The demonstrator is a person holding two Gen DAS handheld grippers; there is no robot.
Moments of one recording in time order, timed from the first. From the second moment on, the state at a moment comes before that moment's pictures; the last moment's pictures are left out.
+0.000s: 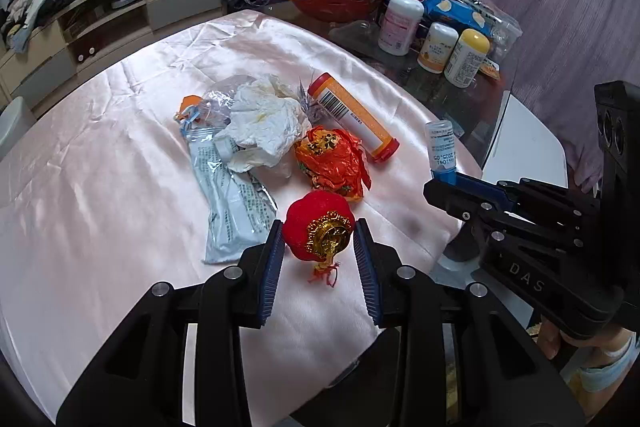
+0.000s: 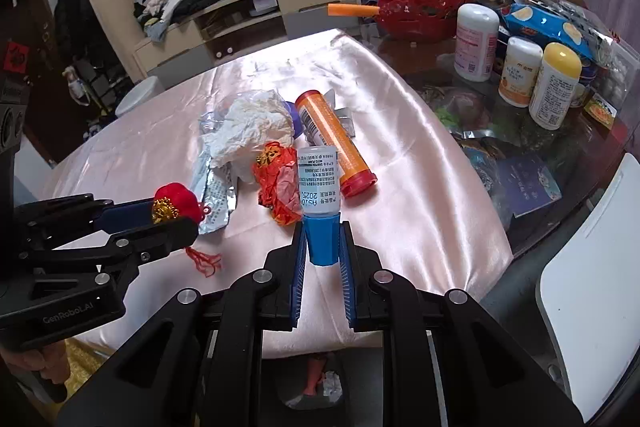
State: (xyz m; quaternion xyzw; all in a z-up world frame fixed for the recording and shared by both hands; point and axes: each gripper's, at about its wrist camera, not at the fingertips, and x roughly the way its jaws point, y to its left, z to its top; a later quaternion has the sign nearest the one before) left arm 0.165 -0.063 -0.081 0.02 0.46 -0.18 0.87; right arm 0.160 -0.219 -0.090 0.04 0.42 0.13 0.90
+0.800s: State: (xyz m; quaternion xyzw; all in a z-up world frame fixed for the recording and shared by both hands) left arm 0.024 -0.043 -0.159 -0.03 0.52 -0.18 0.84; right arm 0.036 -0.213 -0.125 0.04 0.47 0.13 0.87
